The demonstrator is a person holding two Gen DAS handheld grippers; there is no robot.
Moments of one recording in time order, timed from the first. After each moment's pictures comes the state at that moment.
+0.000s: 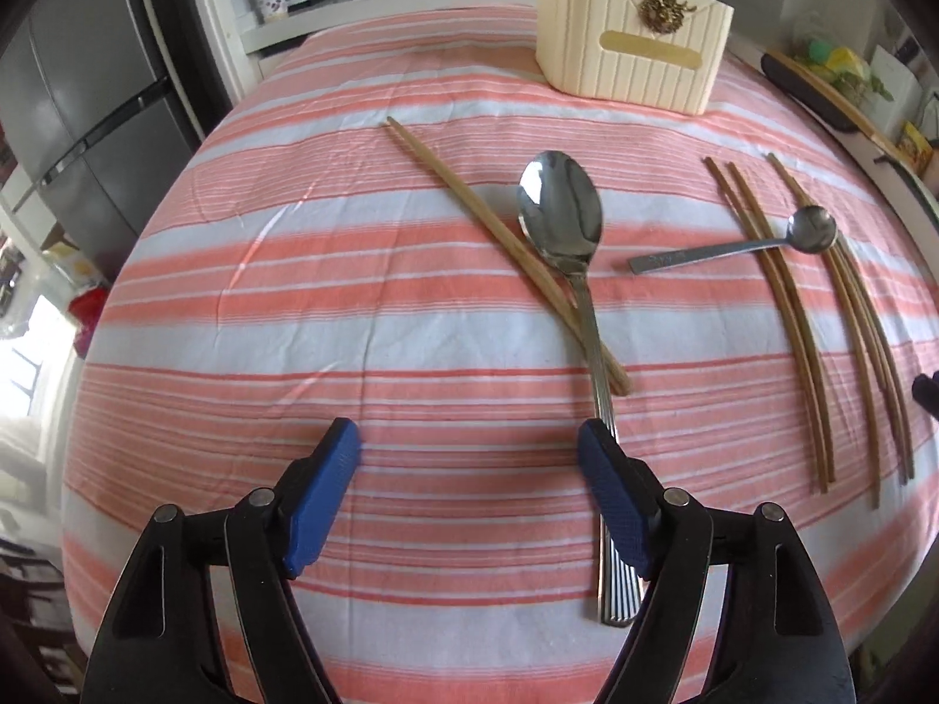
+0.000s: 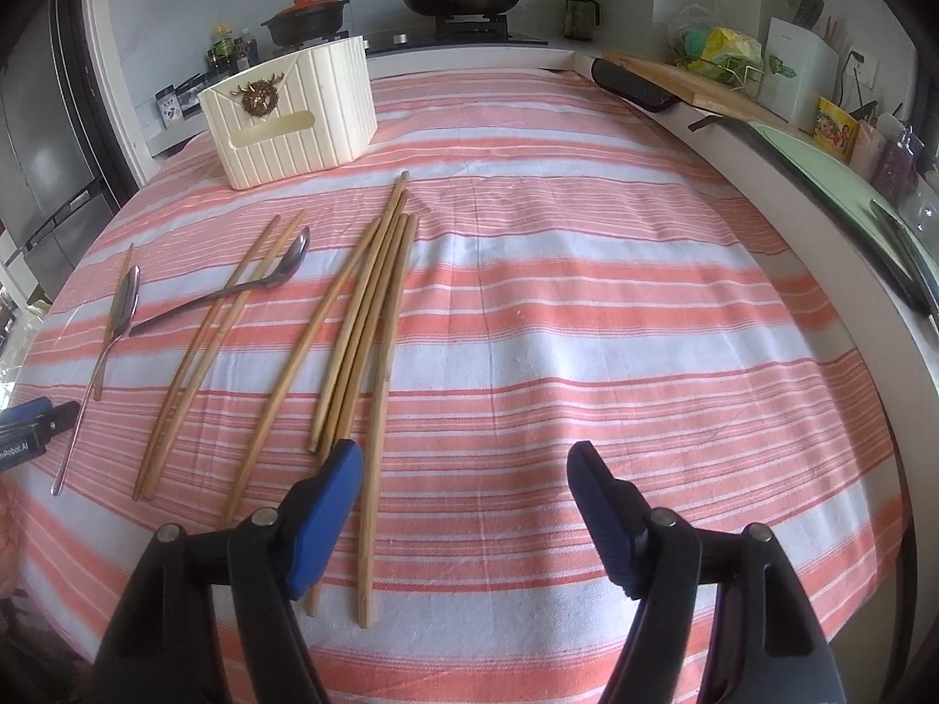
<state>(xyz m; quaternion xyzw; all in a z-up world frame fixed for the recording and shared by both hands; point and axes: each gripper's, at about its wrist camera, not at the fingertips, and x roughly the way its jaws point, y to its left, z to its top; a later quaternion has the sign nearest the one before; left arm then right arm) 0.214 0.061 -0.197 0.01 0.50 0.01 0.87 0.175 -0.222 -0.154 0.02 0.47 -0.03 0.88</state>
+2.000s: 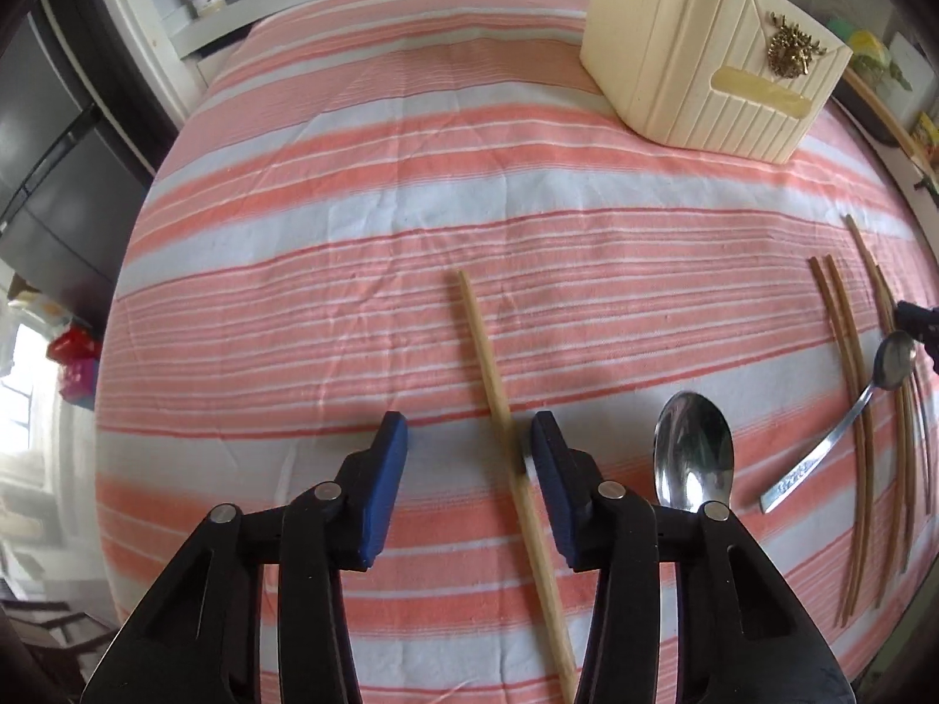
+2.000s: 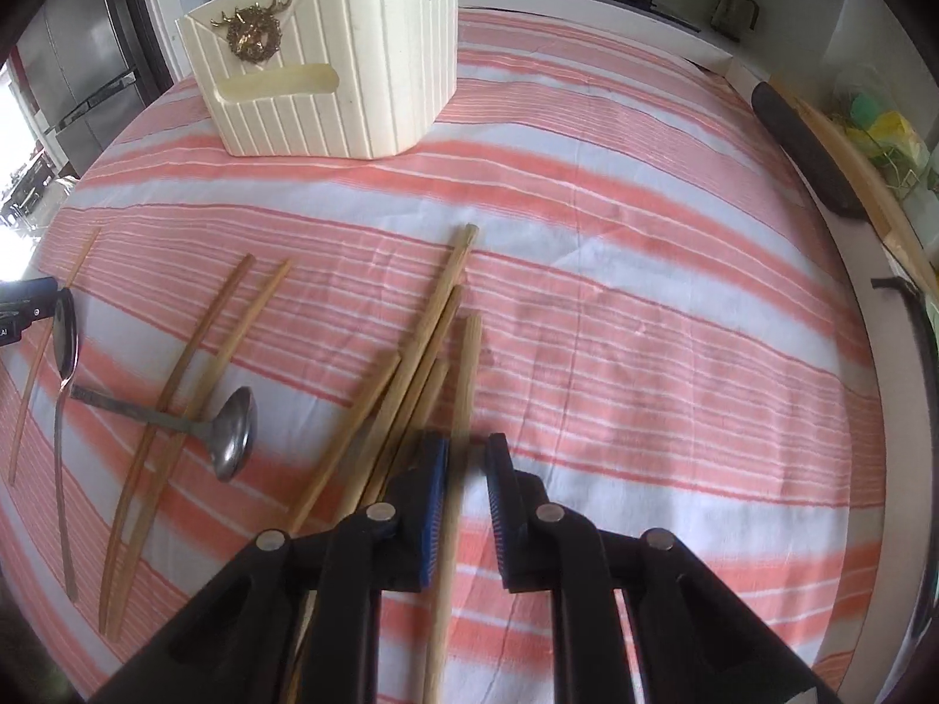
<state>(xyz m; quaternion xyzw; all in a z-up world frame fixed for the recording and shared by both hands) 0.370 0.109 -0.199 0.04 0.56 -0.04 0.83 0.351 -0.198 -0.170 -0.09 0.56 0.08 0.82</state>
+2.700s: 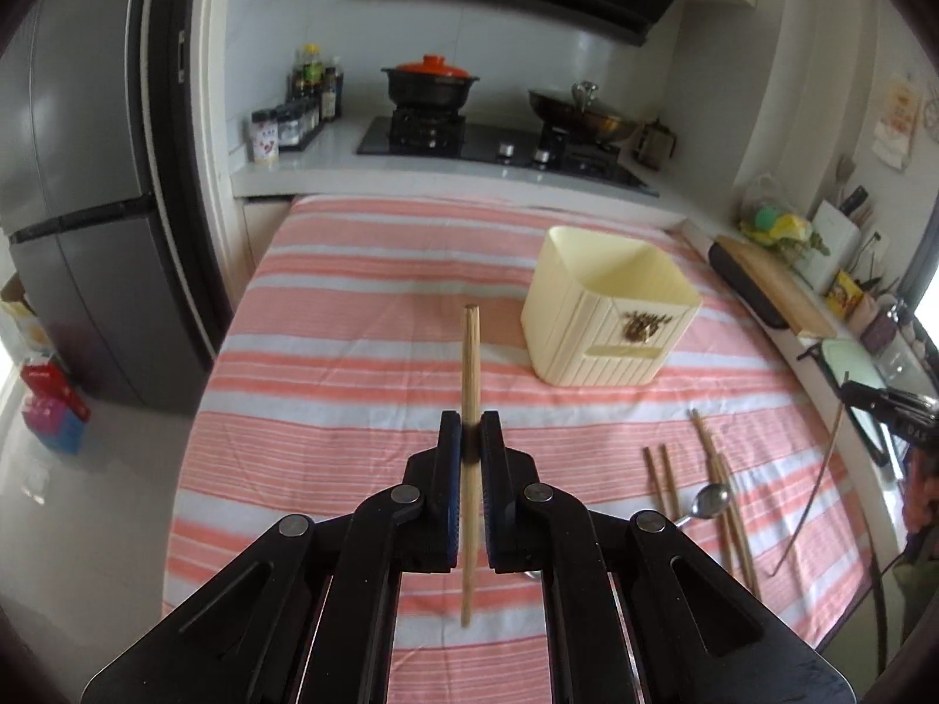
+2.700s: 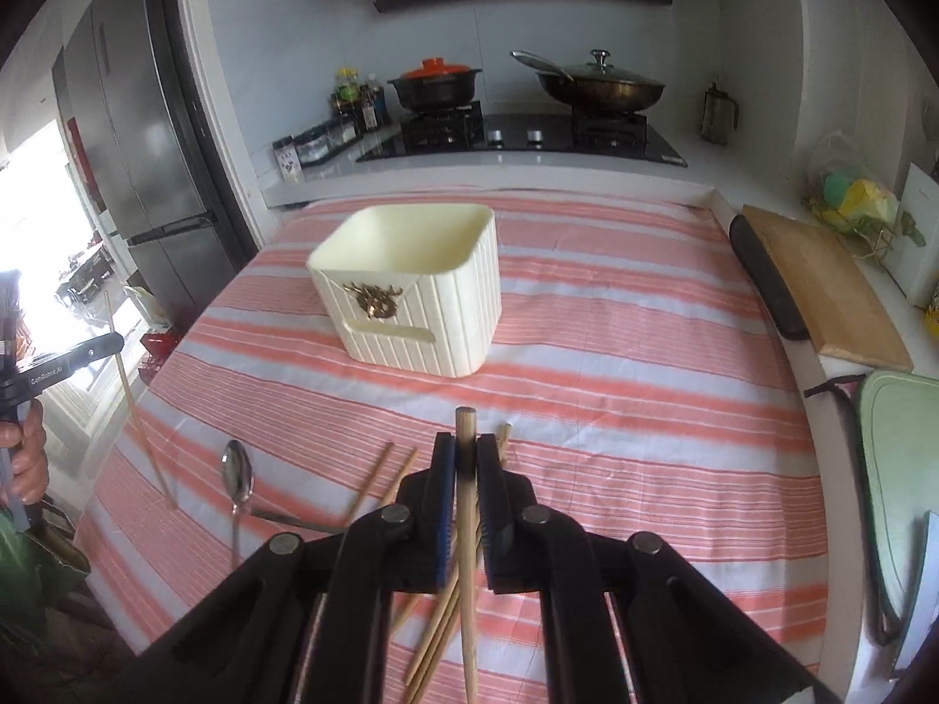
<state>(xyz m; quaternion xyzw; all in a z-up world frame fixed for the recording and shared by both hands) 0.287 0.143 -0.030 -0.06 0.36 -0.07 0.93 0.296 -0.208 -0.009 -0.01 0.41 0.14 0.90</state>
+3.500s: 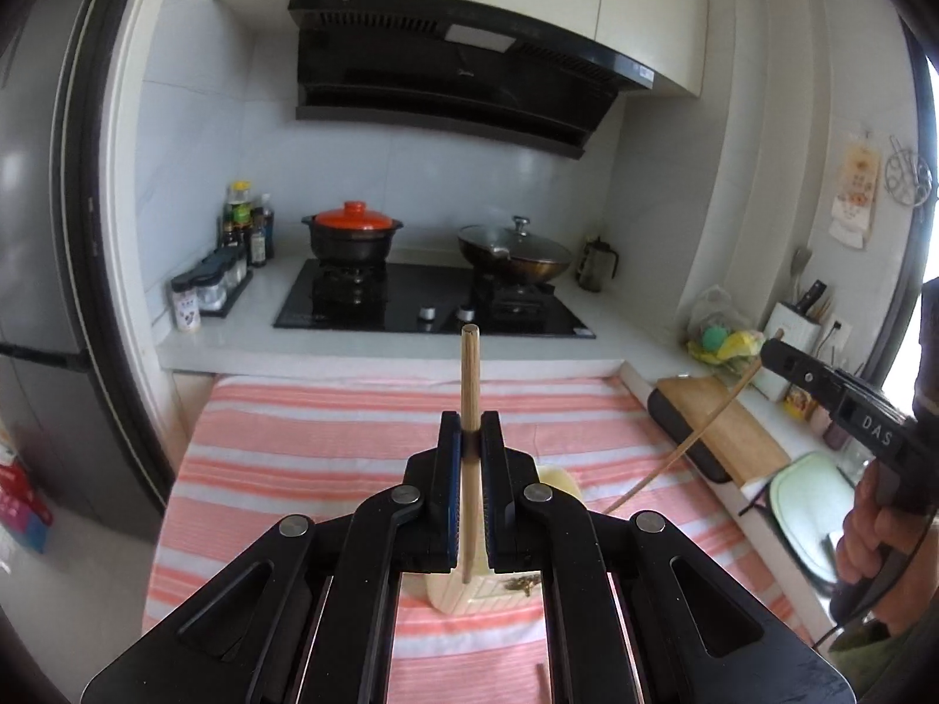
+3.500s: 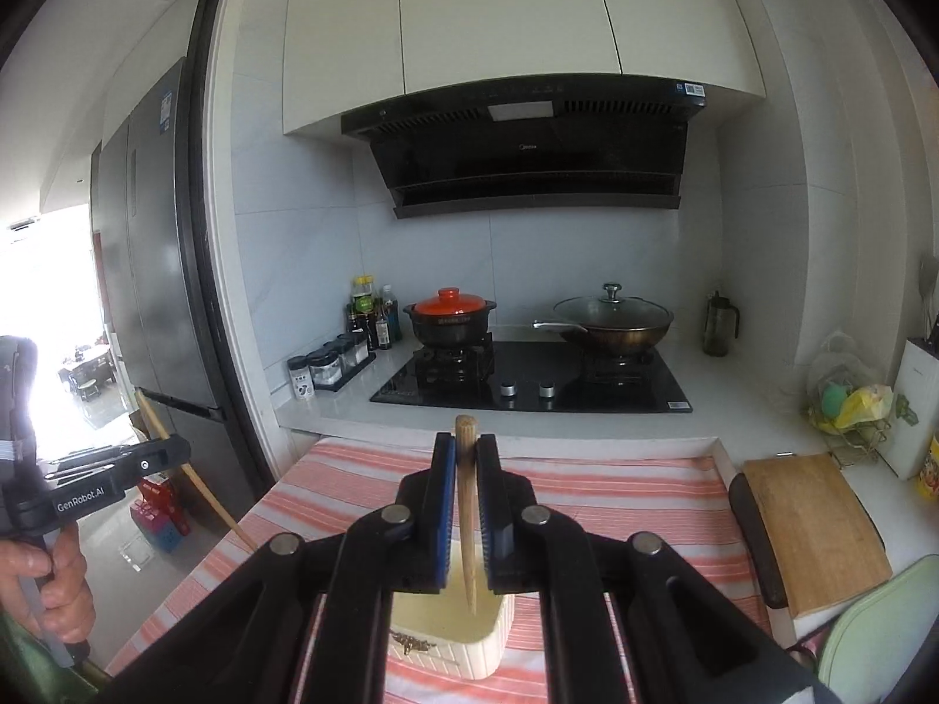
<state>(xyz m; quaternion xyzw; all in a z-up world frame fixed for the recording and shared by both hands) 0.413 0.060 0.092 -0.06 0.25 -0.12 0.96 0.405 -0.164 0.140 0.01 0.20 0.14 0.97</state>
